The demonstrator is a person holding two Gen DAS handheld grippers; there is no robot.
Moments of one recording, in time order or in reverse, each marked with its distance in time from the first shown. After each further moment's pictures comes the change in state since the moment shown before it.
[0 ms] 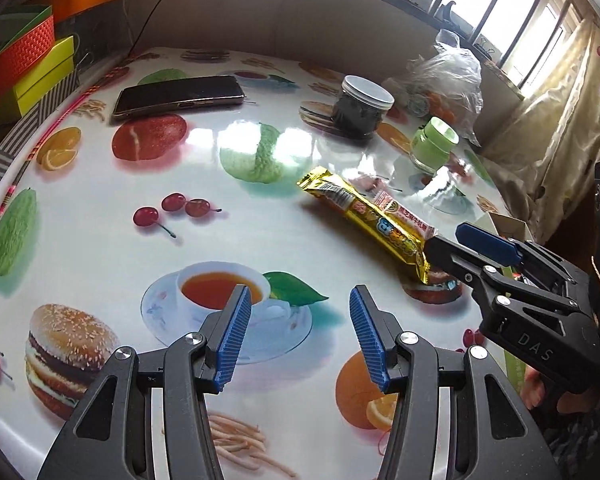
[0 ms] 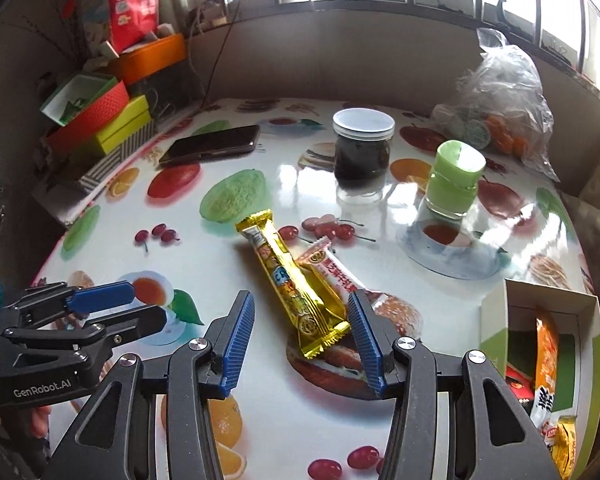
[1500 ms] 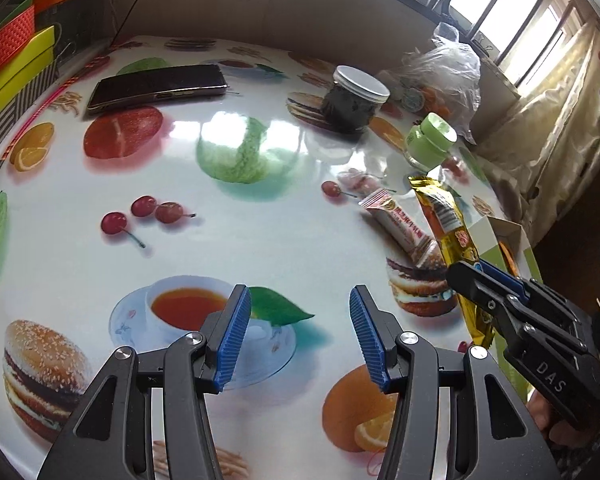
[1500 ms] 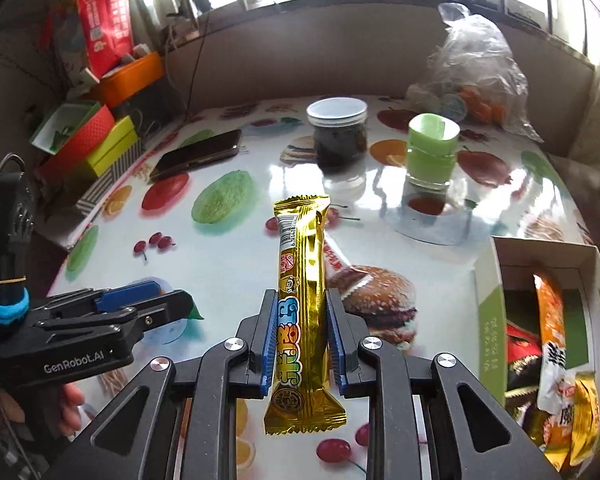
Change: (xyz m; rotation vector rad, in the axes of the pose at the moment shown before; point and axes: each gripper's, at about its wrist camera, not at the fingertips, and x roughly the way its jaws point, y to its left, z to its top) left arm 0.022 -0.008 0.013 0.001 0.032 -0.072; right arm -0.018 -0.017 -0.018 0.150 -0.027 -0.010
